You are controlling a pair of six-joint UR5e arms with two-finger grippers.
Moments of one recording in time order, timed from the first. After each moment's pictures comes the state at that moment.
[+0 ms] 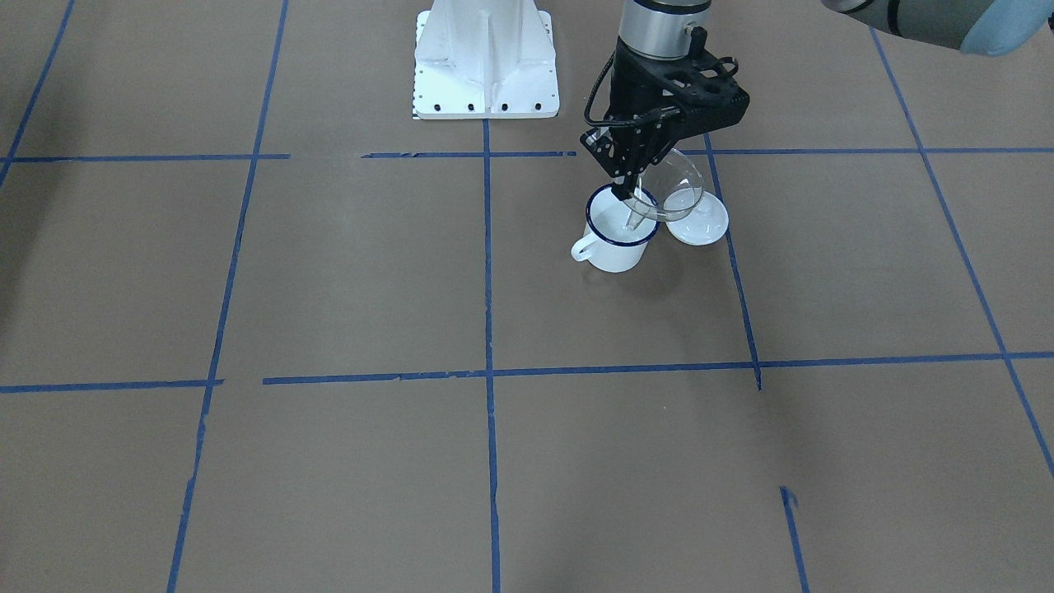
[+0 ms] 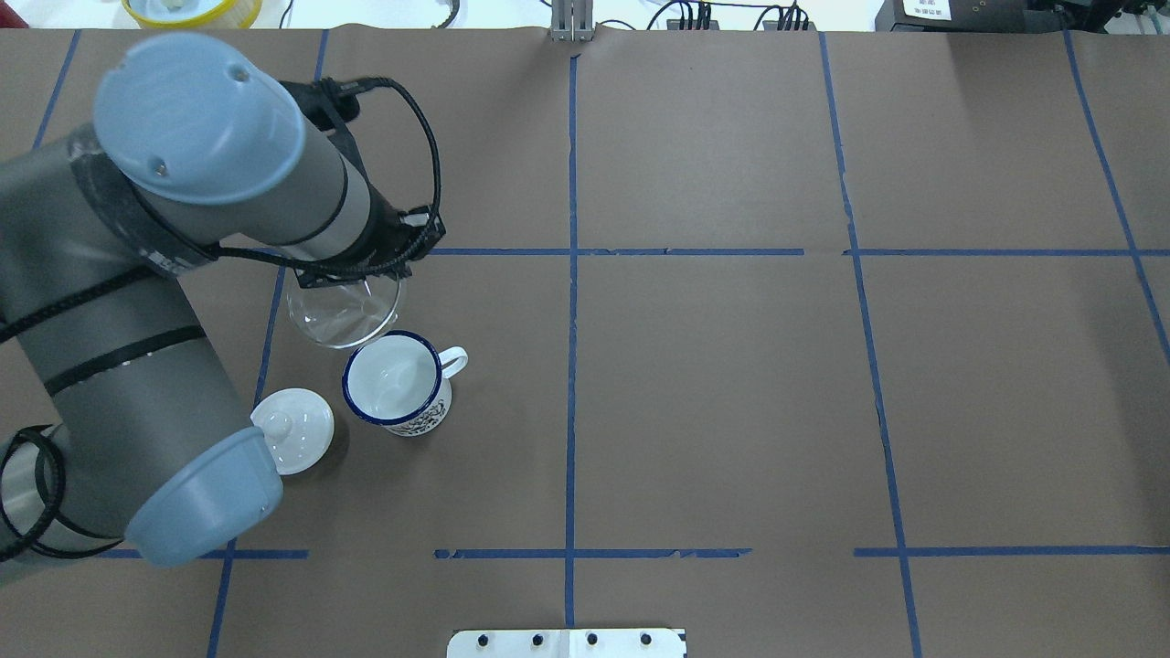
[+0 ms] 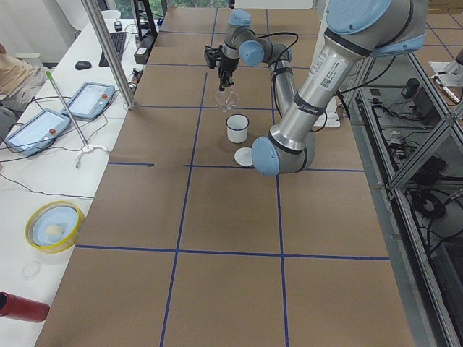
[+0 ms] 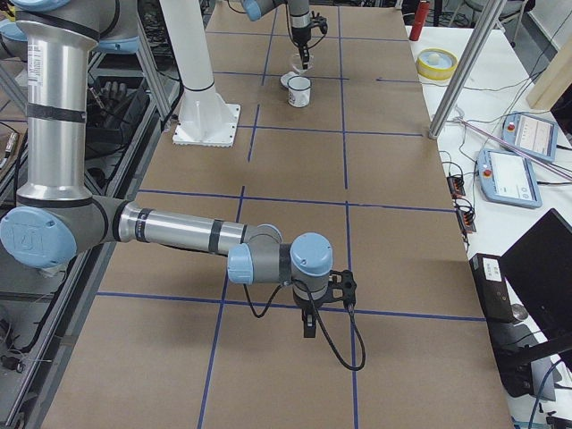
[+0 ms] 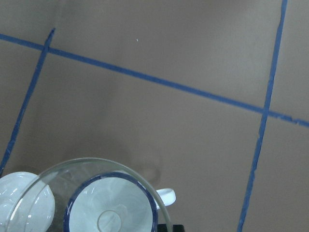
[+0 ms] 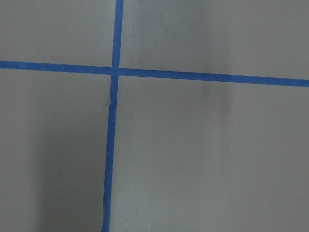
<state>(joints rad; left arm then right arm) -0.69 -2.21 -2.05 -1.34 -1.76 -1.64 1.56 -1.68 1.56 -1.39 2.29 0.01</state>
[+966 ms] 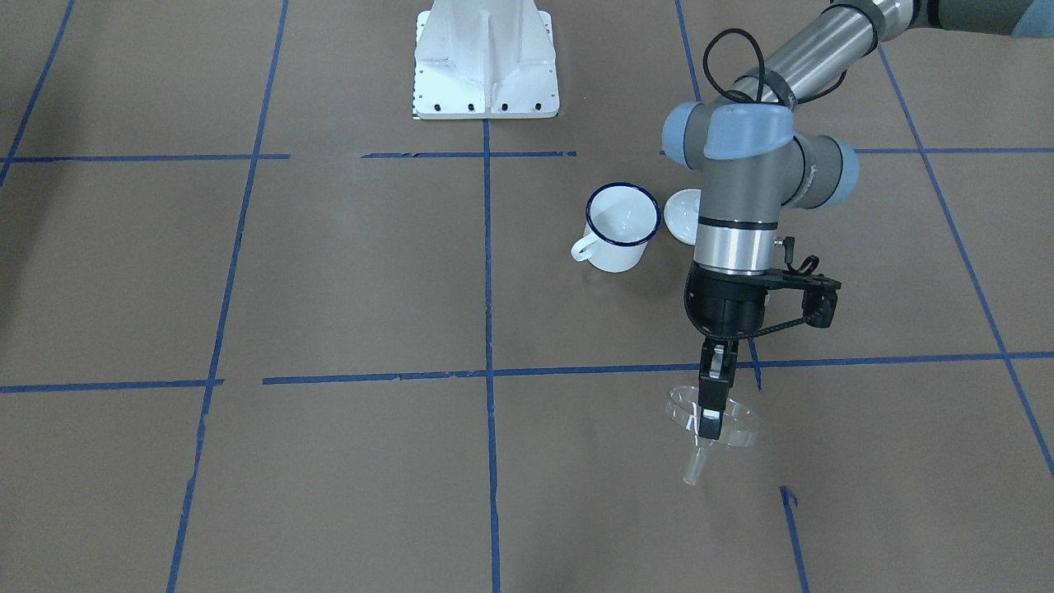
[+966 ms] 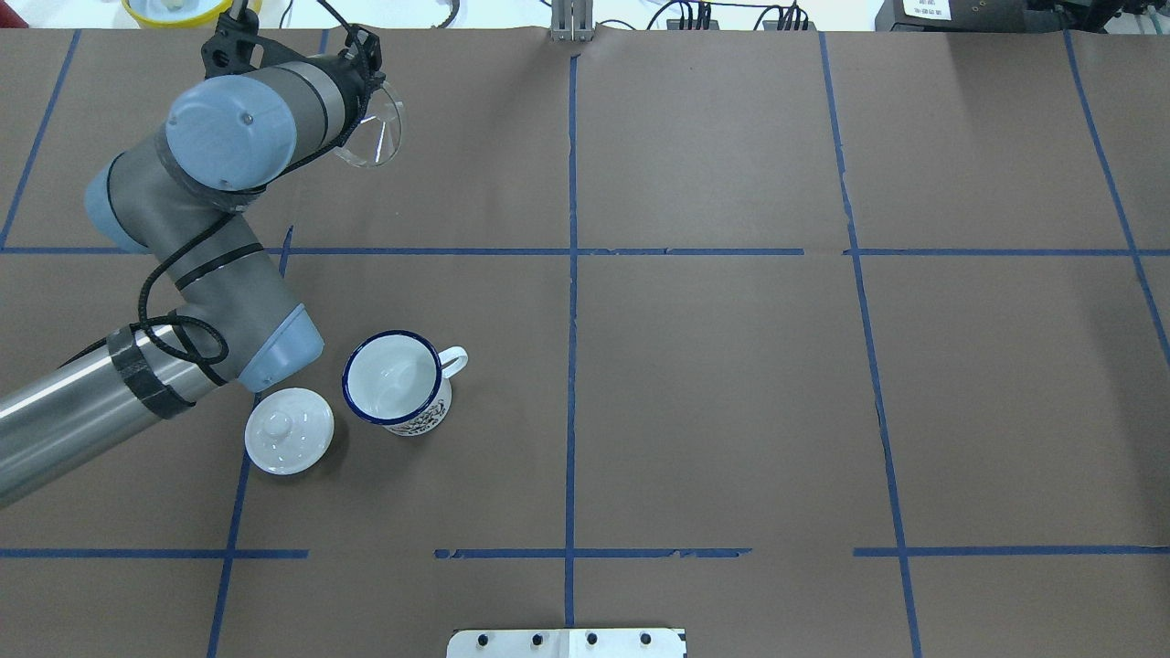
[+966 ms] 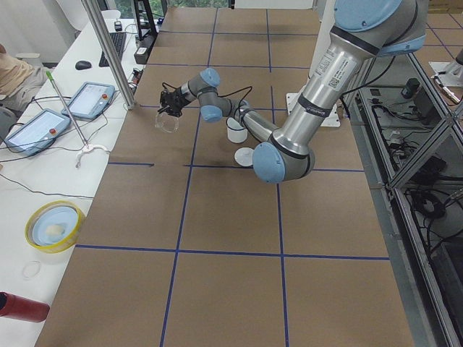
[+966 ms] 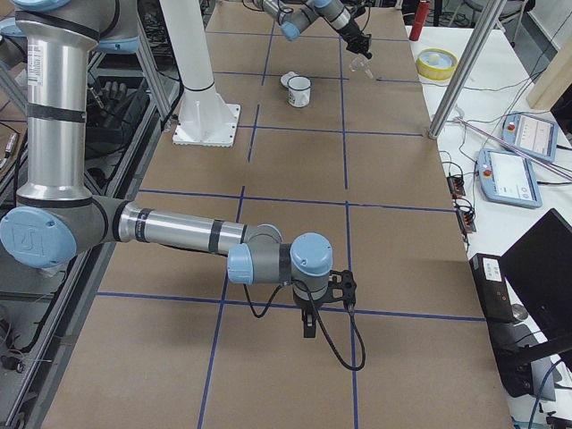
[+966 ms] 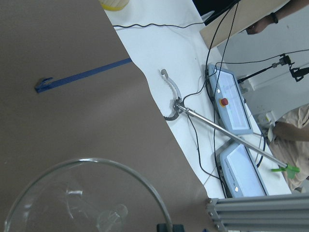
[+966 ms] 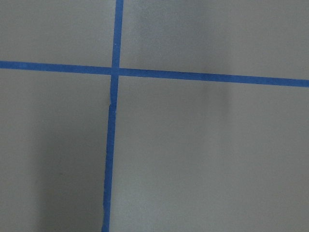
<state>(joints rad) -0.77 -2.17 -1.38 -2.34 -1.30 -2.15 1.56 -1.68 1.56 -1.39 2.29 0.01</state>
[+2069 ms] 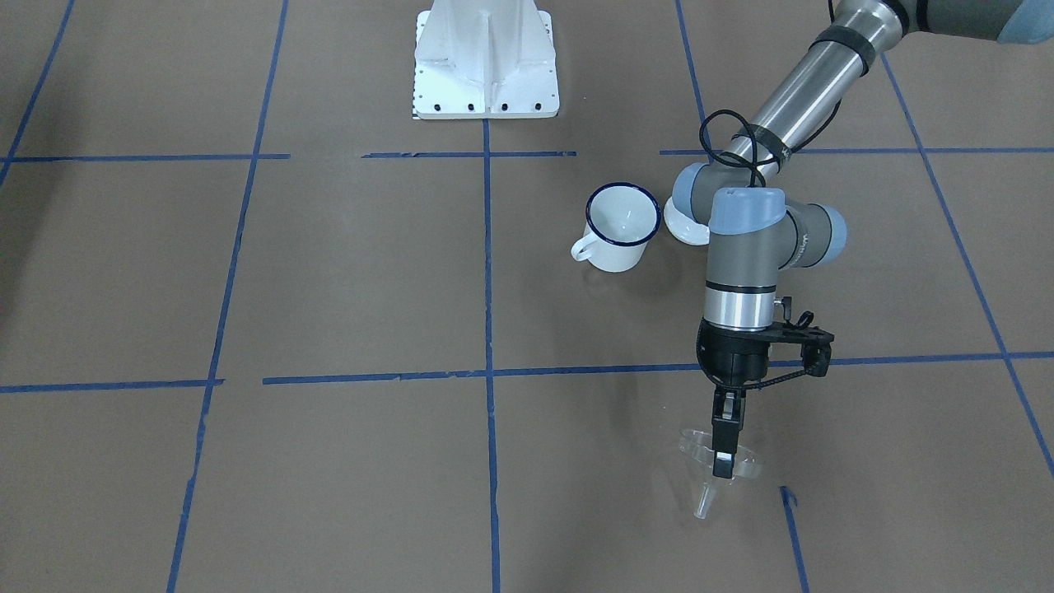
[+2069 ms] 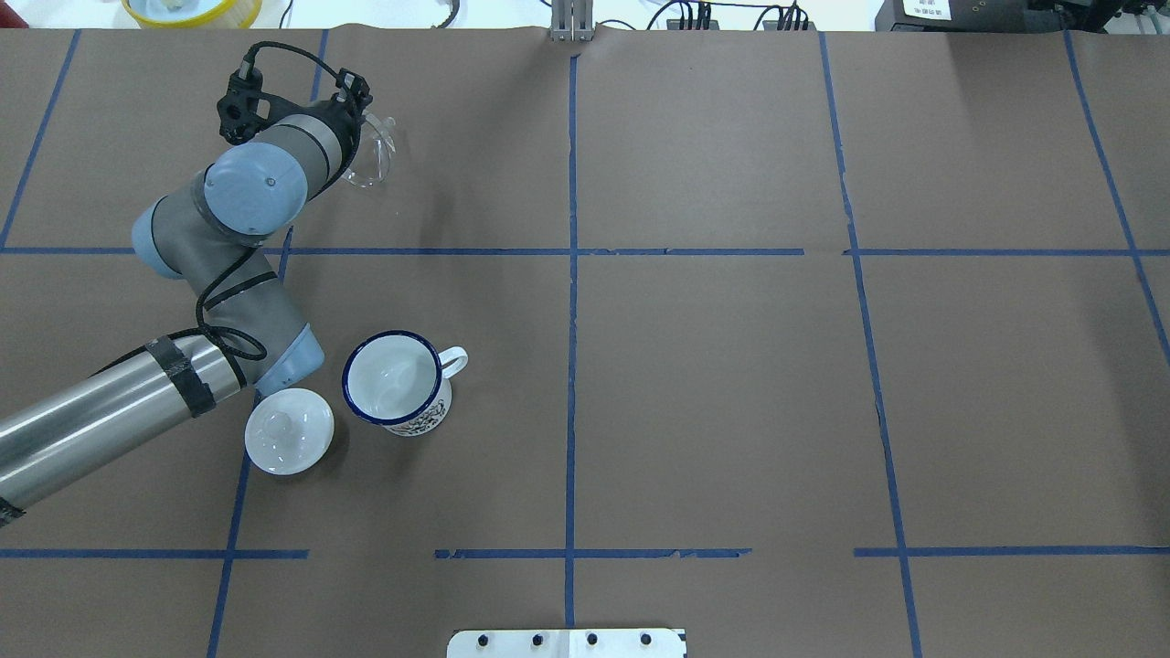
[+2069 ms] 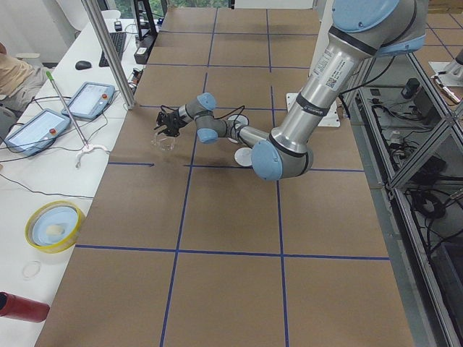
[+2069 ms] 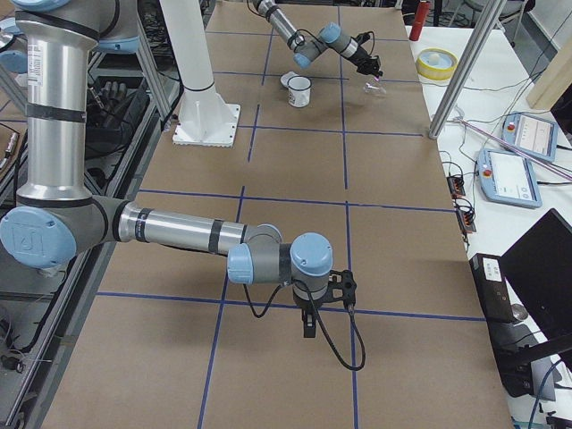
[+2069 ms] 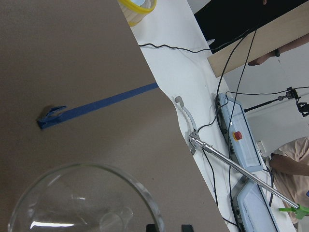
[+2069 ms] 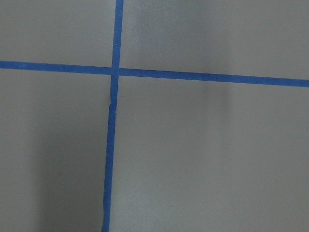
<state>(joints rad) -0.75 -2.19 -1.19 -2.49 -1.26 -2.14 1.56 -1.68 1.56 -1.39 2.29 0.01</state>
